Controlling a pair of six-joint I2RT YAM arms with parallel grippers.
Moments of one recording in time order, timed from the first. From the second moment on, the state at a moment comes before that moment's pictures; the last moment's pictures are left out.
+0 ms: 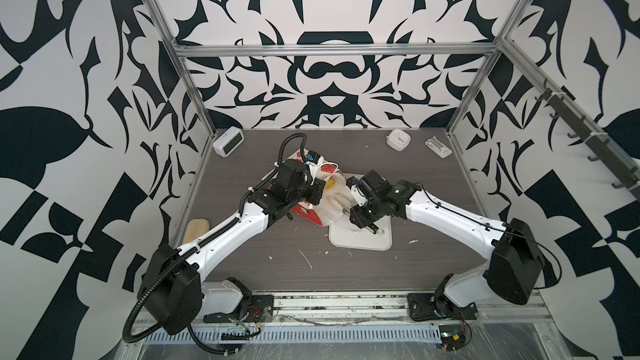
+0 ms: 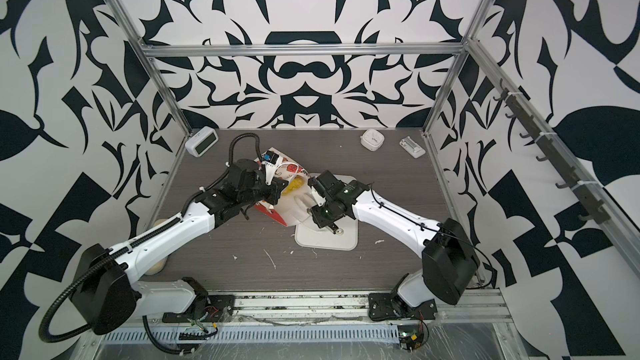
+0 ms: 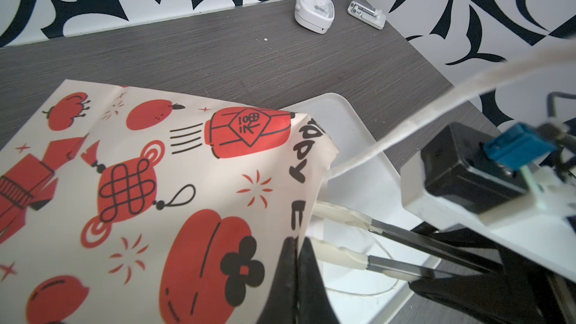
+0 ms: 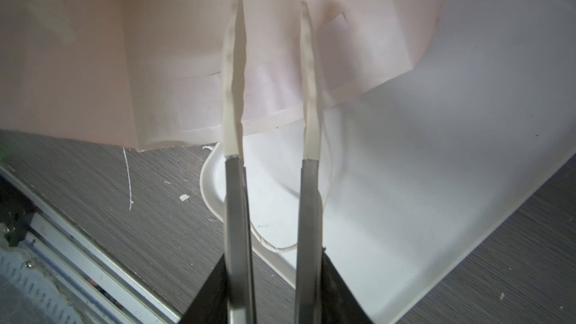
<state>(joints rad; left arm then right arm) -0.65 1.30 0.94 -0.19 0.16 -0.18 0.75 1.48 1.12 -0.77 -0.11 0.27</state>
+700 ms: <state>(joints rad) -0.65 1.28 0.94 -0.19 0.17 -0.18 0.61 1.49 0.98 -0.47 -0.19 0.43</state>
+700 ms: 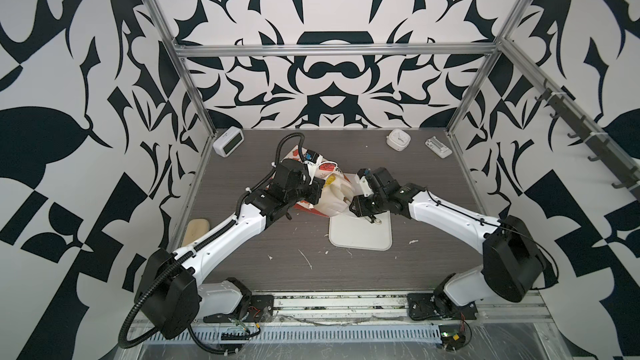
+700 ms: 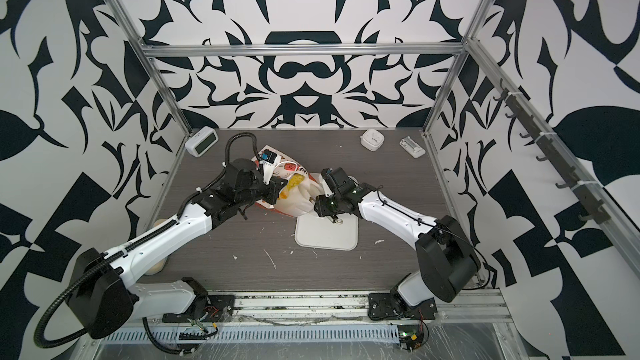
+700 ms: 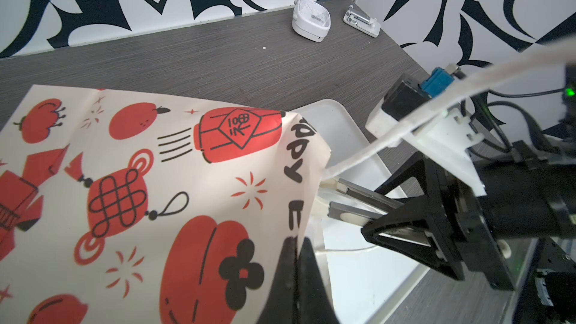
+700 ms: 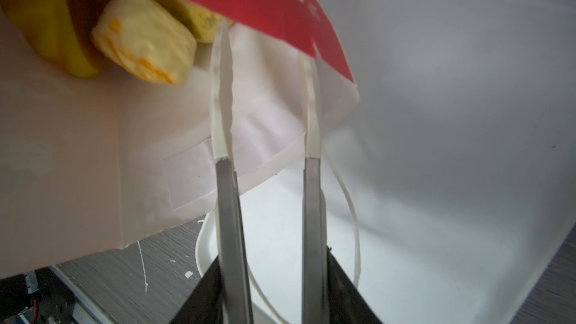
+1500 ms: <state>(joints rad) -0.65 1.30 0.94 -0.18 0.18 -0.19 0.61 1.52 0.95 -0.33 -0.25 0.52</state>
